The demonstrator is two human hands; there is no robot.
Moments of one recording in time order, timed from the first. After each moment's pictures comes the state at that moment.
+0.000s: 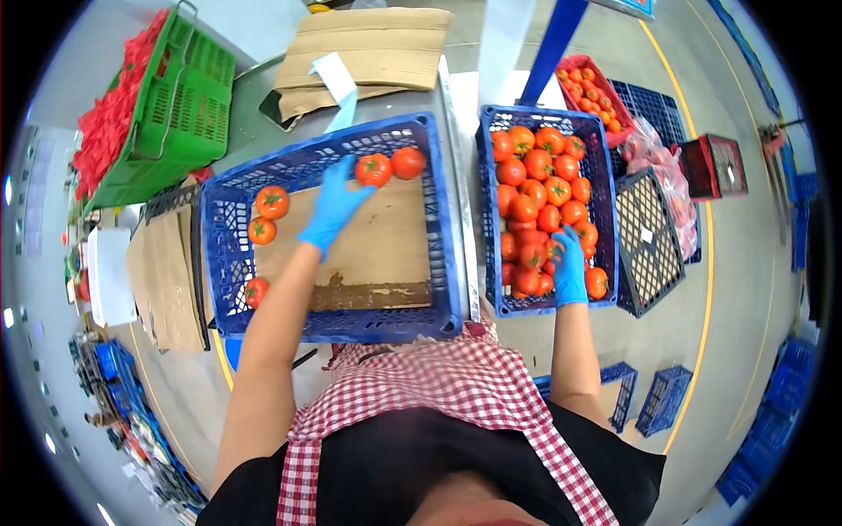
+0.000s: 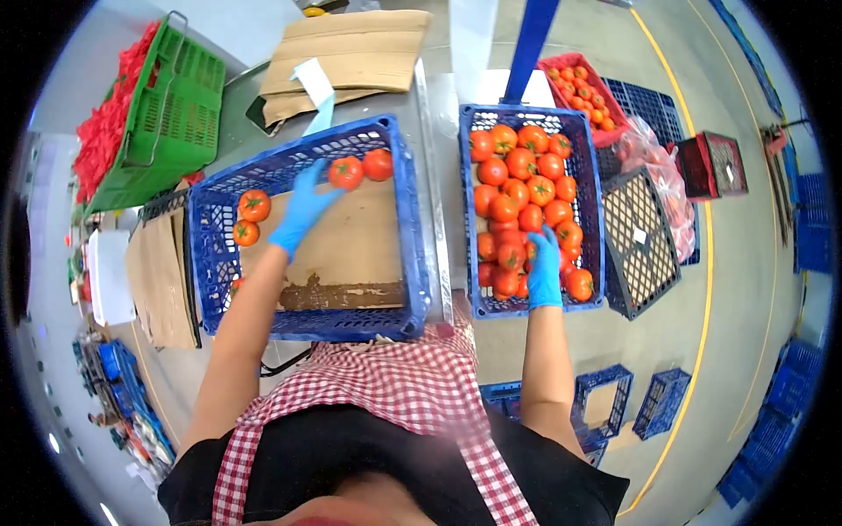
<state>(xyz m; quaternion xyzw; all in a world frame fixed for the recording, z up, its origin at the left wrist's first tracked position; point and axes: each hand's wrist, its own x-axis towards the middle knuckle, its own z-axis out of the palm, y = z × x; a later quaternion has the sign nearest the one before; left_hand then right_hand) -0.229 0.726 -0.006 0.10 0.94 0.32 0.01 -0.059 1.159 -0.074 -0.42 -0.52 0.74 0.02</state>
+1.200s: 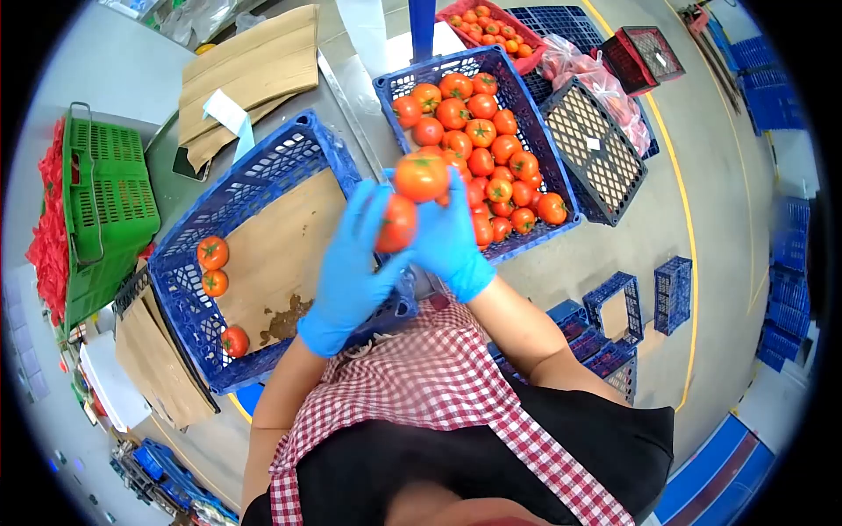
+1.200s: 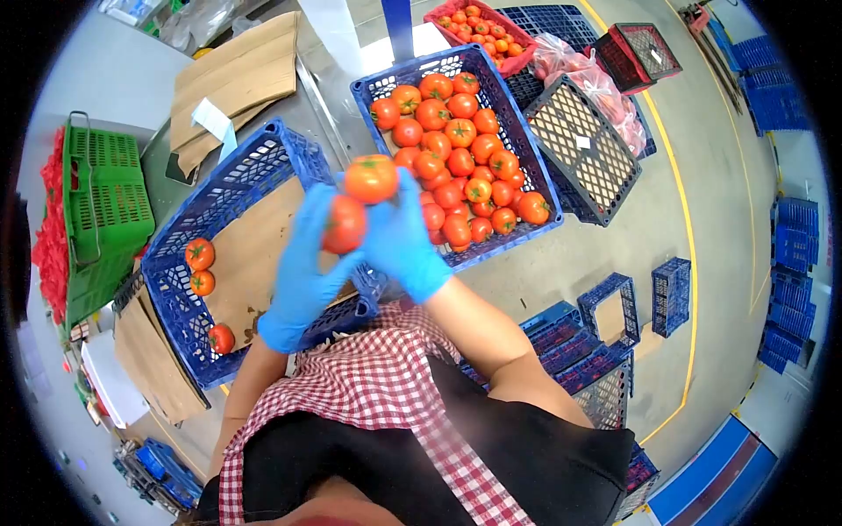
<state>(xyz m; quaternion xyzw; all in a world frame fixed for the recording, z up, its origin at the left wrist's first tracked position) -0.119 0.893 0.131 0.32 0.83 0.43 0.11 -0.092 1.039 0.072 -0.16 0.11 0.98 -0.07</state>
